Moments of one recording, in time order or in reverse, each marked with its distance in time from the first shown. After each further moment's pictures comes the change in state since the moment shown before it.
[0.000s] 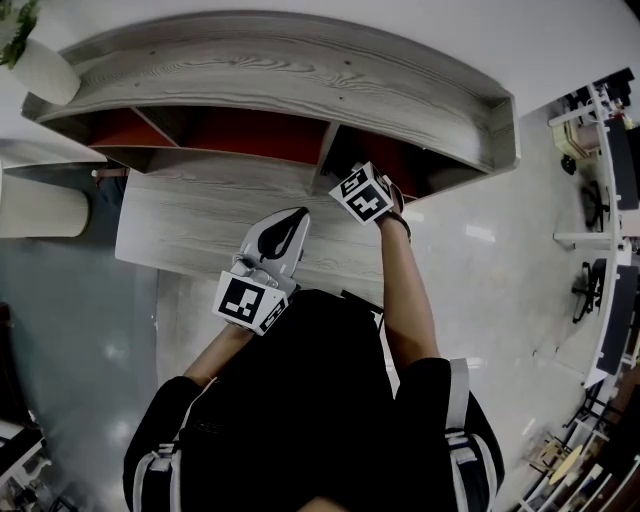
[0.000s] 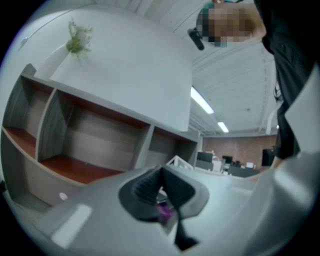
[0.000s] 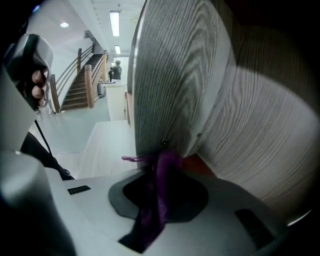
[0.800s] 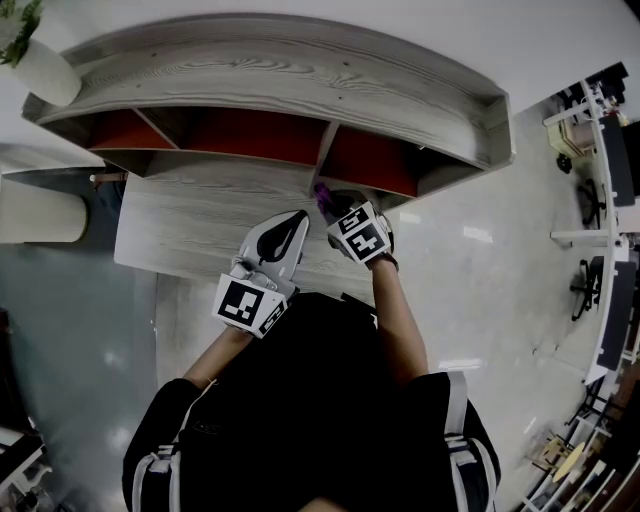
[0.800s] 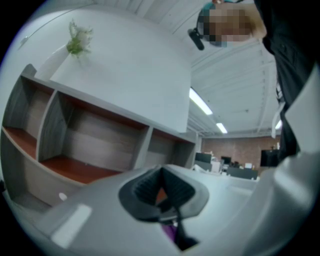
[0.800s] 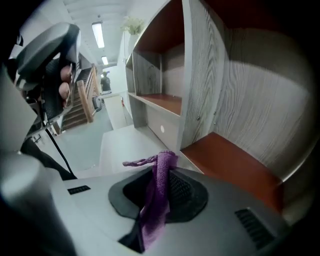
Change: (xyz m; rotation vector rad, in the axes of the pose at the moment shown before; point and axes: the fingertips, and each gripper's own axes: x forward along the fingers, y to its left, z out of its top) left arm -0.007 -0.002 0.002 -0.001 -0.010 -0.014; right arm -0.027 0.073 -0.026 0.203 -0.007 0.064
